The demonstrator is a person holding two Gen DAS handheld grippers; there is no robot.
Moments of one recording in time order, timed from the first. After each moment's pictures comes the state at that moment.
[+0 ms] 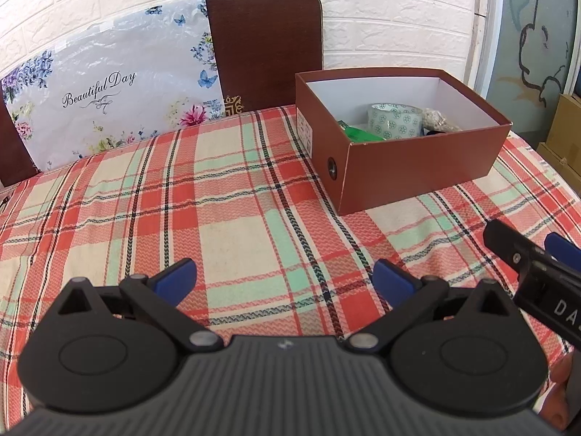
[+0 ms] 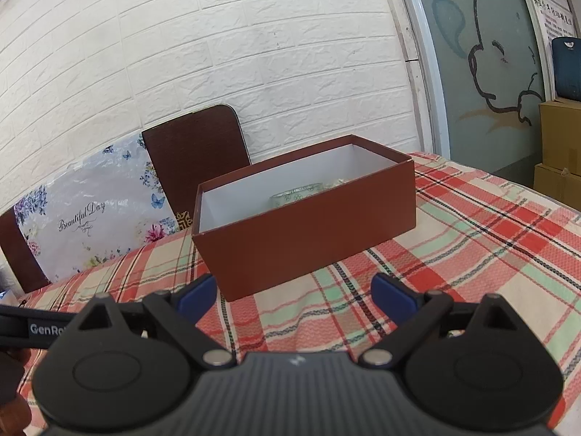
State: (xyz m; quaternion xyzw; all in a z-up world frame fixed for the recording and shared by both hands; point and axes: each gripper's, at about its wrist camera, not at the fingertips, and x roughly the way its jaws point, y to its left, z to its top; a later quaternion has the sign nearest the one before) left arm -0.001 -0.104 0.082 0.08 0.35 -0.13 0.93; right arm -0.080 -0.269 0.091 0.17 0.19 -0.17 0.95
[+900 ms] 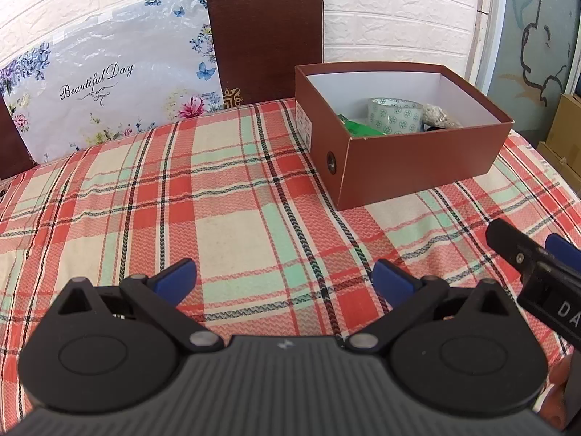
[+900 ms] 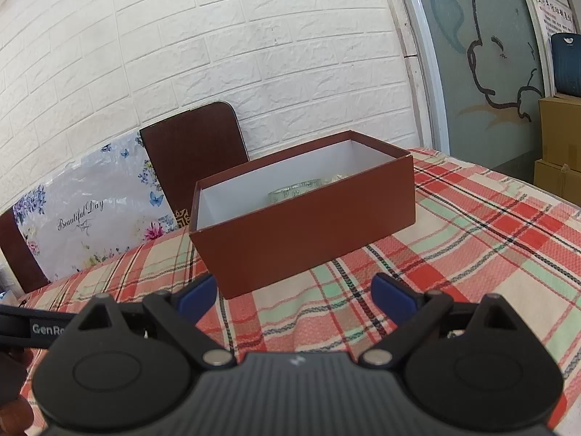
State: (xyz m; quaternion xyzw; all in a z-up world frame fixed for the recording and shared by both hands) left arm 0.002 -0.108 0.079 0.07 0.36 -0.12 0.92; right arm -0.079 -0.271 0.089 0.17 0.20 -0.17 0.95
